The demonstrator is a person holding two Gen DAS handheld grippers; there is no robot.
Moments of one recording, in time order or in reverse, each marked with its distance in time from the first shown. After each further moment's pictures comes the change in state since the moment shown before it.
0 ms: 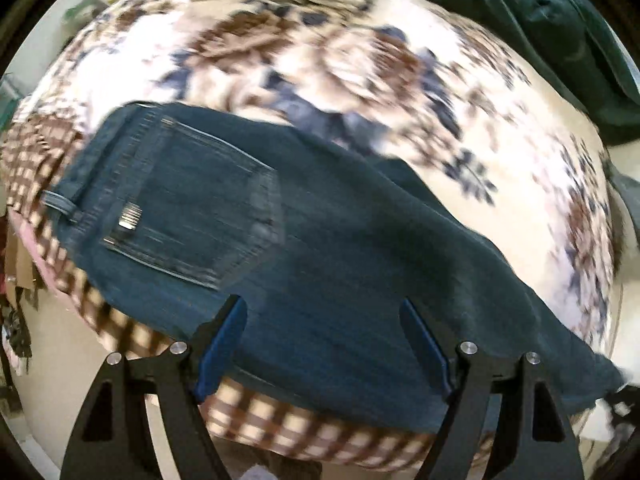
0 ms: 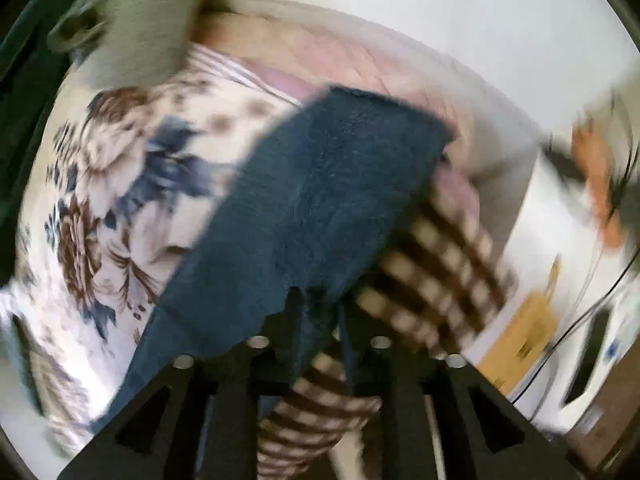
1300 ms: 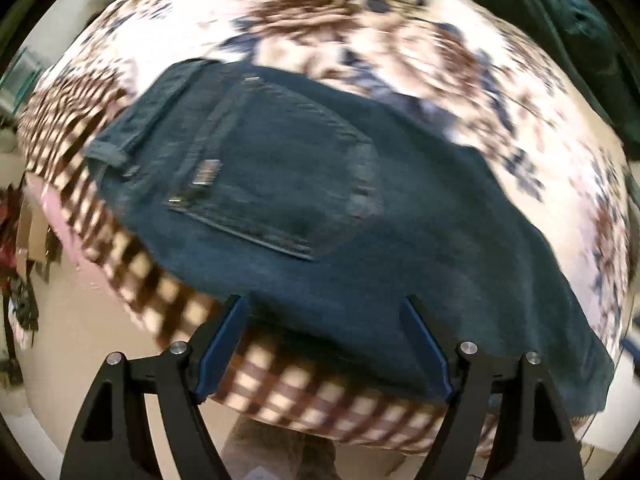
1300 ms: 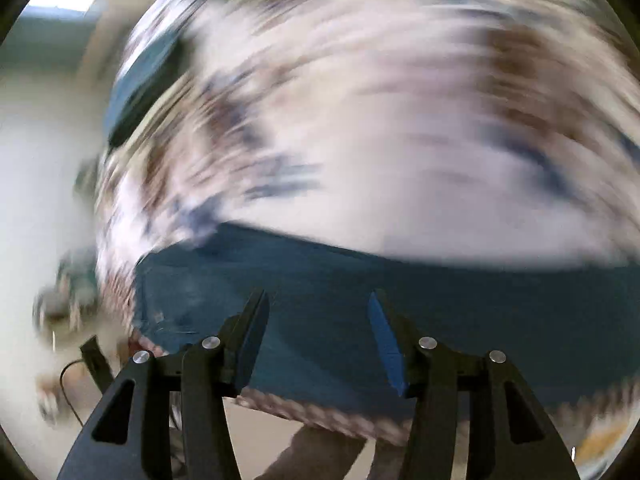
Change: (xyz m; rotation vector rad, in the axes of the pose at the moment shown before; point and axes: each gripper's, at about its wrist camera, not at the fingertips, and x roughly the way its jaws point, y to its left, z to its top) left arm 0.003 0.071 -0.011 -0.088 0.033 0.068; right arm 0.020 0.353 -0.240 -0.955 0.352 0.322
